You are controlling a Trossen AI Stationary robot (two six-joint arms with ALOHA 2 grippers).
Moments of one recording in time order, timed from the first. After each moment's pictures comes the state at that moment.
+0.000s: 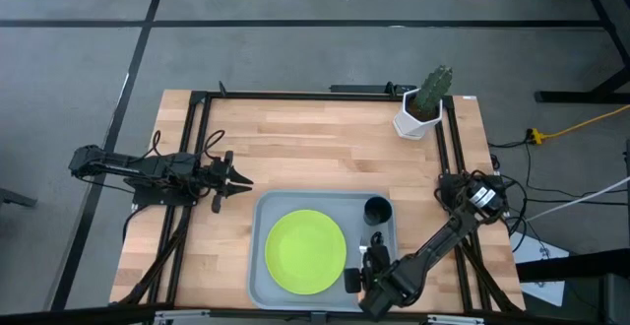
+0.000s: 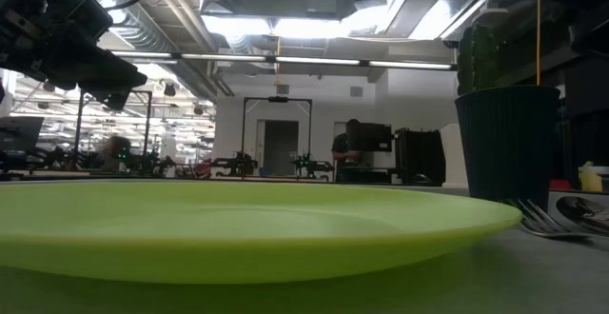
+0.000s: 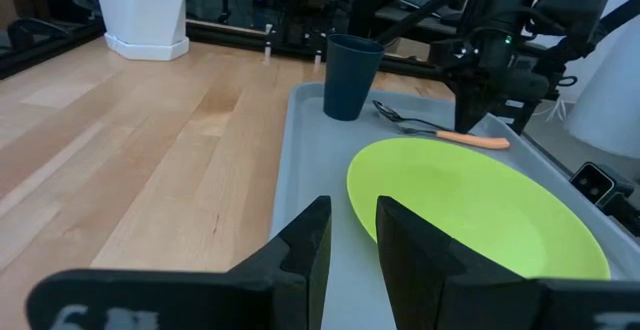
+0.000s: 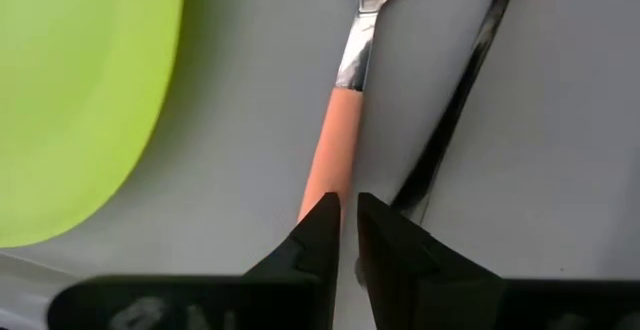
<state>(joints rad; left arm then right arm) -0.10 0.16 0.01 0.02 -0.02 -0.20 0.80 2.07 1.45 -0.80 0.22 2.28</state>
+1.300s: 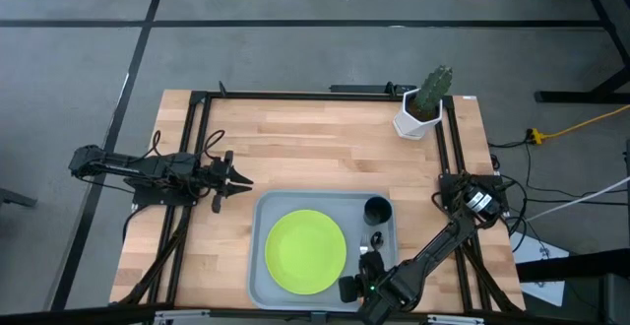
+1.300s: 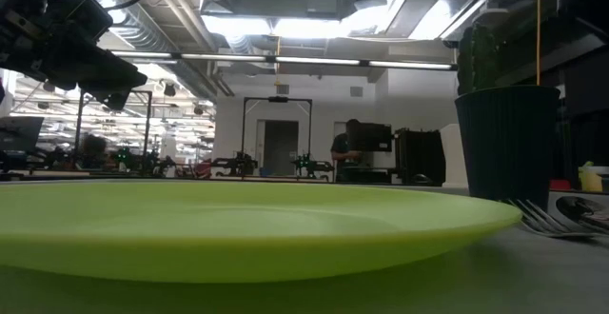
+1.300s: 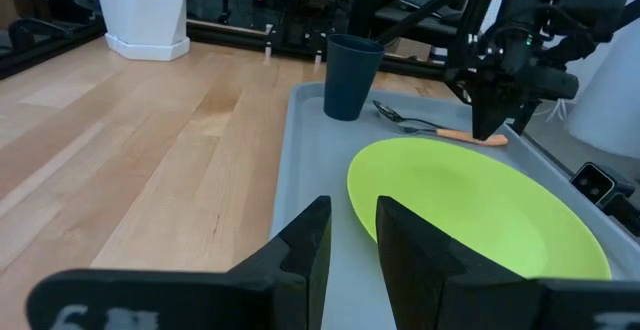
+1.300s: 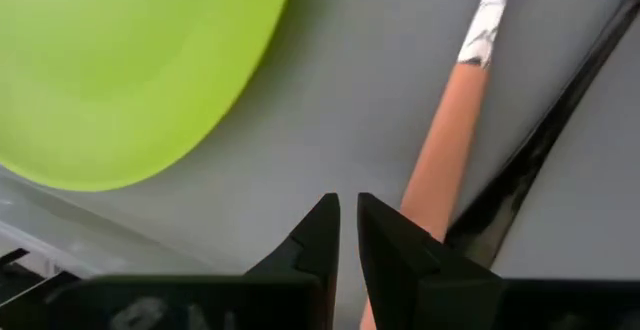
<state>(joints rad) -0.10 0.16 0.01 0.02 -0.02 -0.20 0.81 2.12 1.53 -0.76 0.31 2.19</state>
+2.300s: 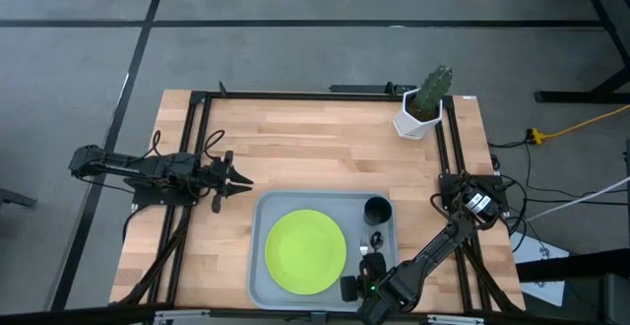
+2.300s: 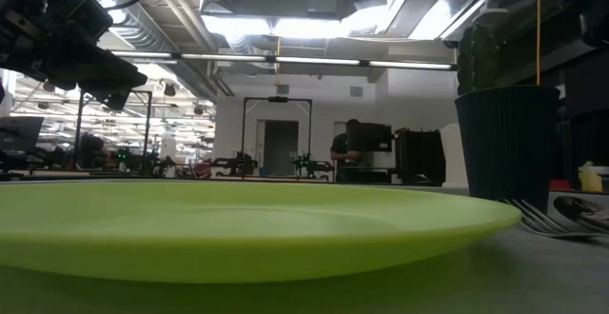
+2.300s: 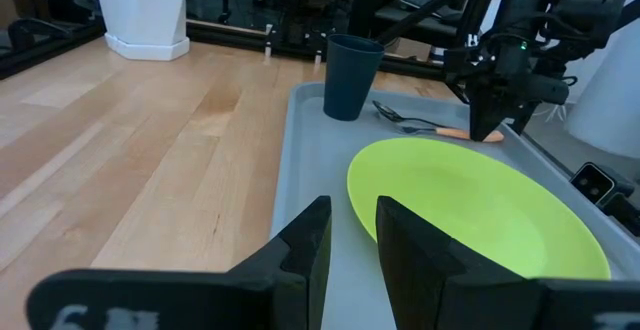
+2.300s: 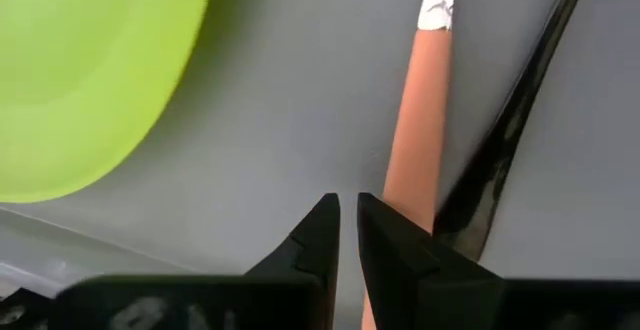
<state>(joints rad) -0.10 0.16 0.01 0.02 -0.02 -0.20 0.81 2.13 1.53 -0.78 0.24 2.27</state>
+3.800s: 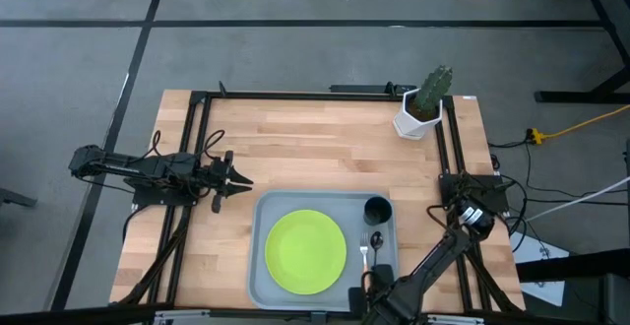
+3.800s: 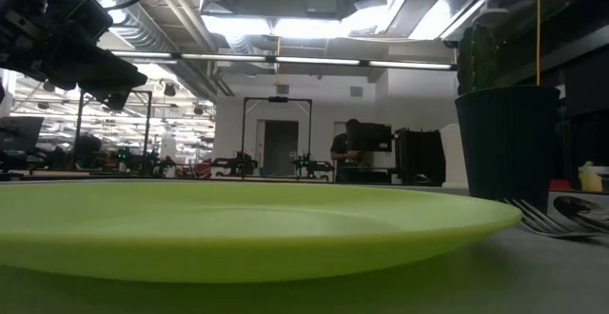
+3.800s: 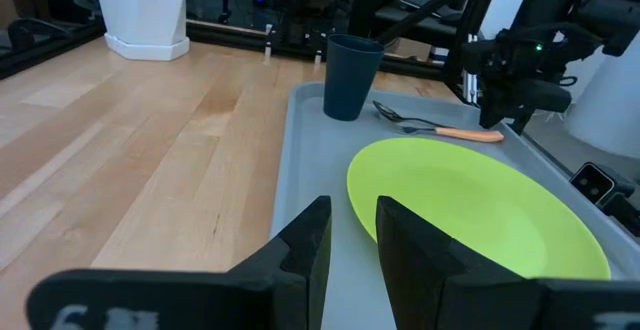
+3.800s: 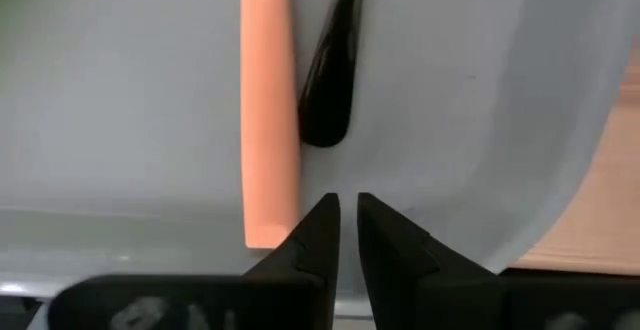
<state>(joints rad) -0.10 0.16 0.01 0.02 -0.02 -0.20 0.85 2.24 1.76 -1.06 0.01 2.38</state>
